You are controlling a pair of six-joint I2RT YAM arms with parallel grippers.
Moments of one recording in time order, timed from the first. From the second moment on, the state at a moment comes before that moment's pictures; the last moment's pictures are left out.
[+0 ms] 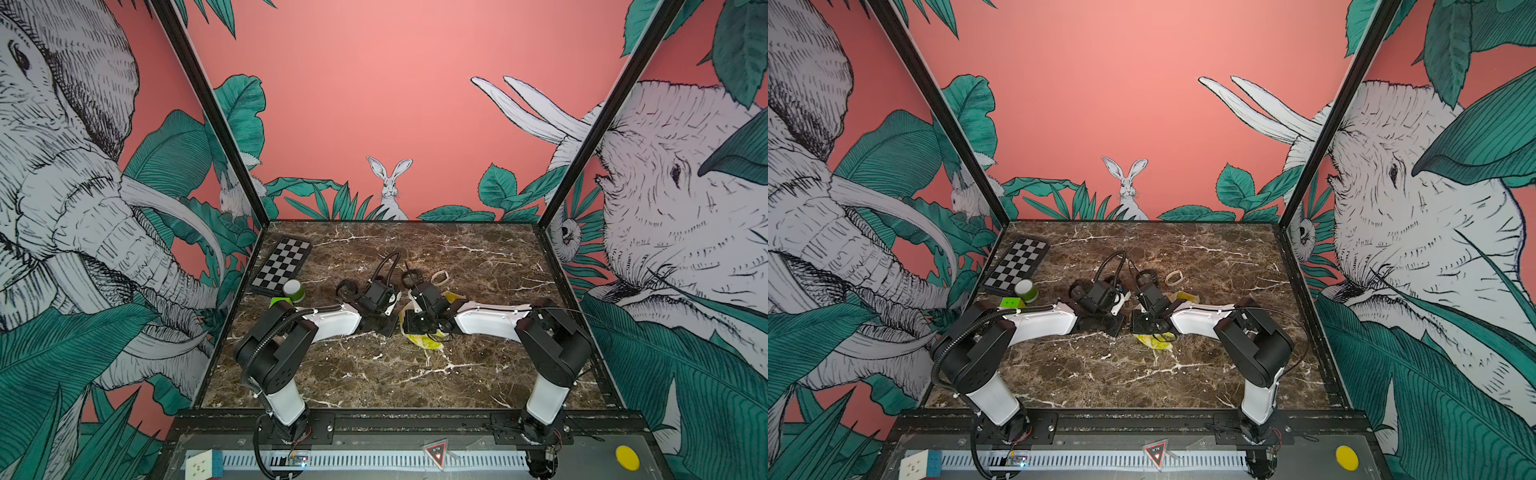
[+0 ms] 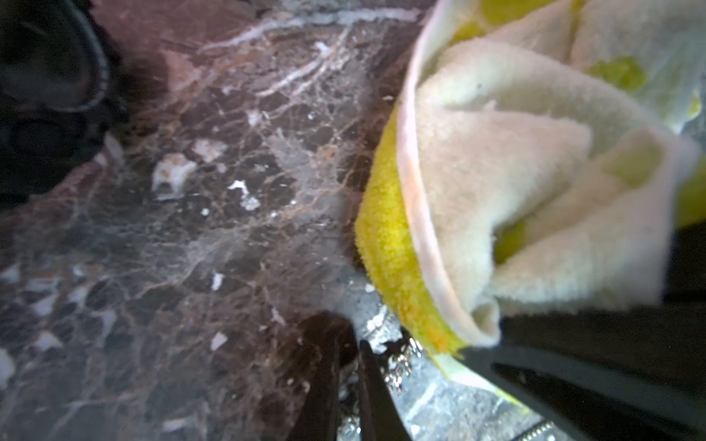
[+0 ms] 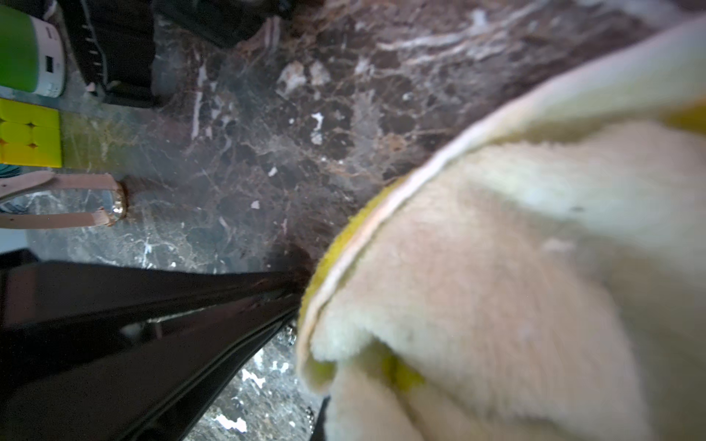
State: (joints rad) left arm -0.72 1.69 0.83 -0.17 0.13 -0.18; right arm 0.79 1.79 0.97 -0.17 -0.17 0.71
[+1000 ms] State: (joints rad) left arm -0.74 1.61 0.81 -0.23 0.12 -0.19; right arm 0.77 1.68 0.93 -0.19 -0.14 0.66
